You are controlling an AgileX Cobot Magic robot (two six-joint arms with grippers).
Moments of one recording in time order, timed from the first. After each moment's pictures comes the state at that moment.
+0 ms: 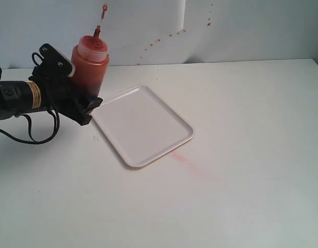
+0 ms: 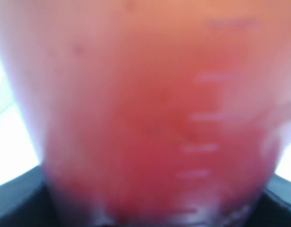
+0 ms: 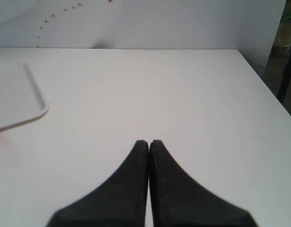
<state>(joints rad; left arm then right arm) -0.12 1.89 -0.96 1.05 -0.44 -0.46 0.06 0.01 0.00 -0.05 0.35 0.04</state>
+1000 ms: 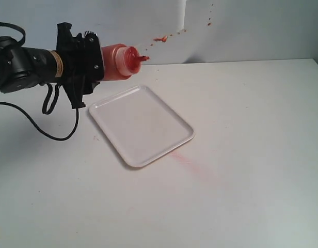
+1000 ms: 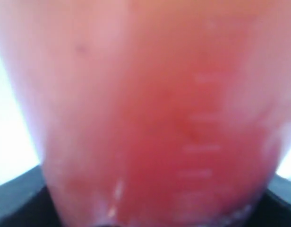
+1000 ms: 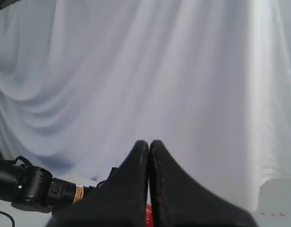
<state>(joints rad) -0.26 1.88 -1.17 0.91 -0.05 0.37 0.06 0.86 -0.64 -1.06 -0.76 1.14</state>
